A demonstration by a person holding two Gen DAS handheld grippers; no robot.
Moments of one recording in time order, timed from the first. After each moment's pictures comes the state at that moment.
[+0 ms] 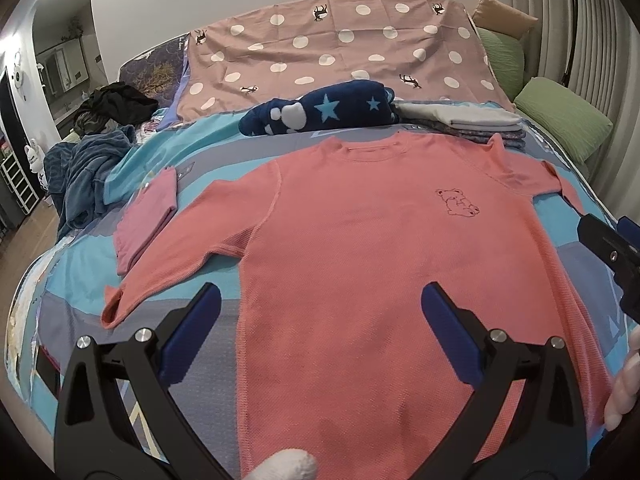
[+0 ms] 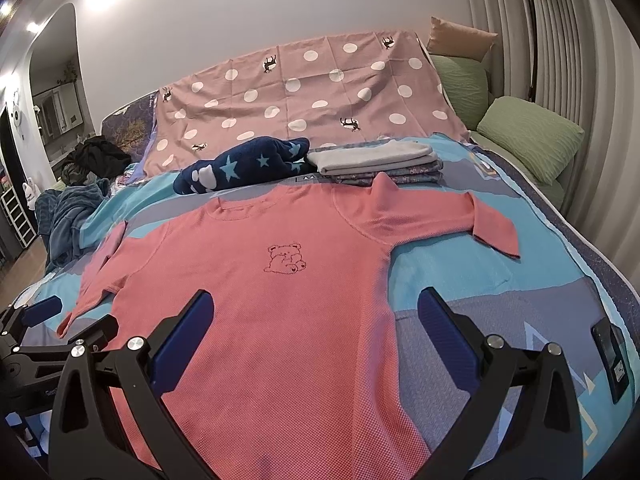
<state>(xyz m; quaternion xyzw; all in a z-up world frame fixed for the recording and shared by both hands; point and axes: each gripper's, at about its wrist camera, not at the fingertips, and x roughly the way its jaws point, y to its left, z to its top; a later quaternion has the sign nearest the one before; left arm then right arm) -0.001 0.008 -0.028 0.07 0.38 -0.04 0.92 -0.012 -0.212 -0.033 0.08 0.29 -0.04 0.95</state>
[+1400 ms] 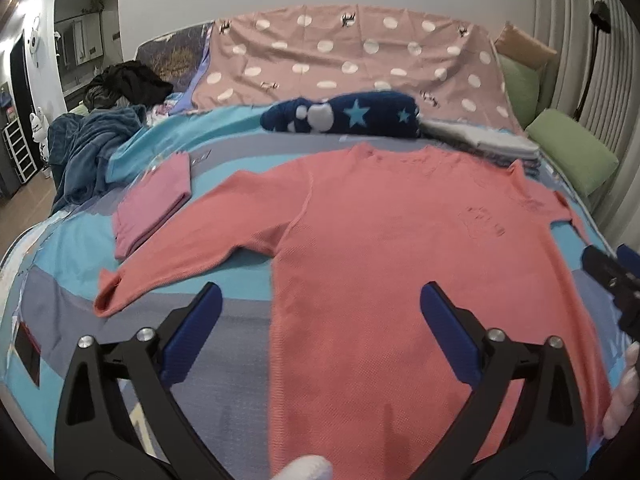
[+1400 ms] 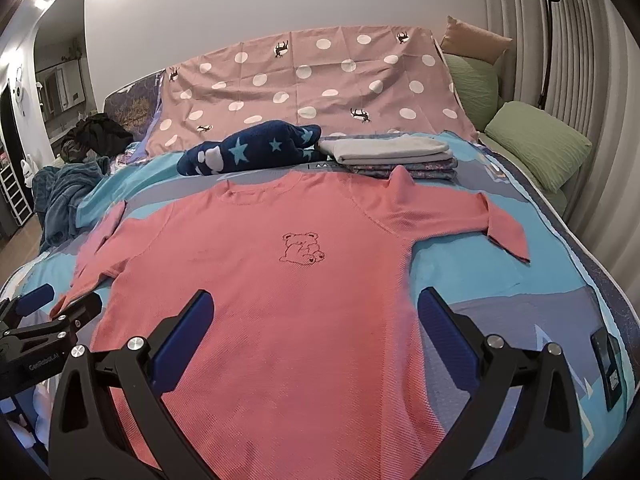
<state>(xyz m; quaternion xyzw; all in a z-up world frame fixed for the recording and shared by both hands) 0.013 0.054 -0.040 0.01 0.37 -0.03 0.93 0.006 -0.181 -0.038 0.05 0.32 -0.04 0.95</state>
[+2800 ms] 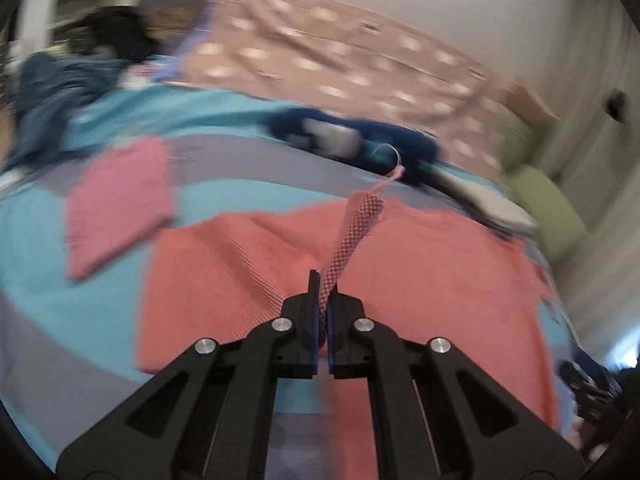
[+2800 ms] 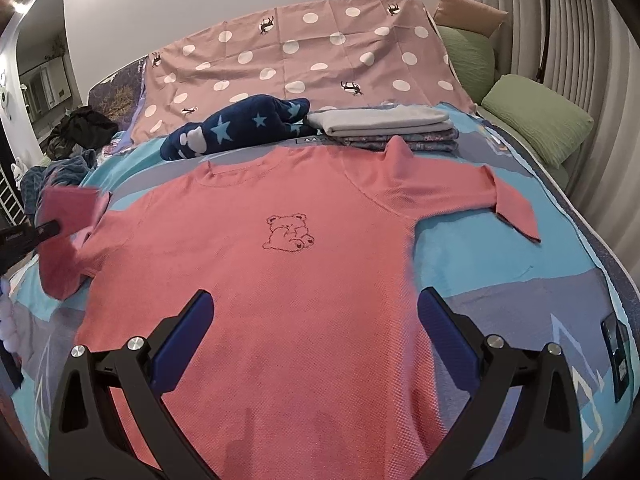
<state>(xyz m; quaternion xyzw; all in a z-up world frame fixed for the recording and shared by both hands) 0.133 0.125 -0.045 -0.12 0.38 -0.13 0.91 0.032 -0.196 -0.061 0.07 0.36 -0.05 0.93</state>
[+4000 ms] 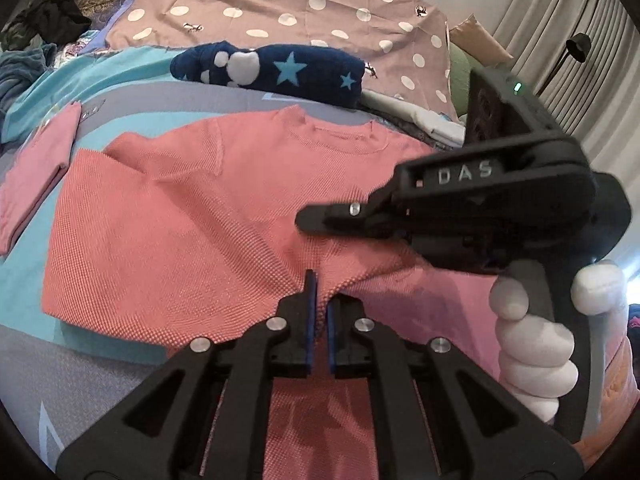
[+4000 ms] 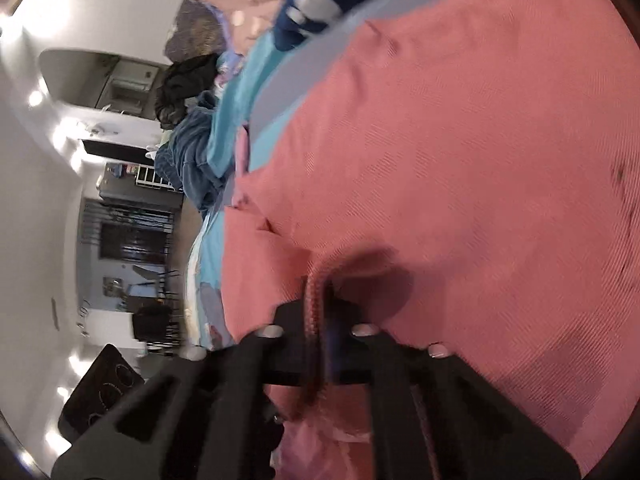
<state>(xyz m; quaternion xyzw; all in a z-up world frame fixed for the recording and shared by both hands) 0.114 0.048 -0.083 -0.09 0.43 -0.20 0.88 0.202 -0.104 -0.095 0.31 0.54 0.25 0.74</state>
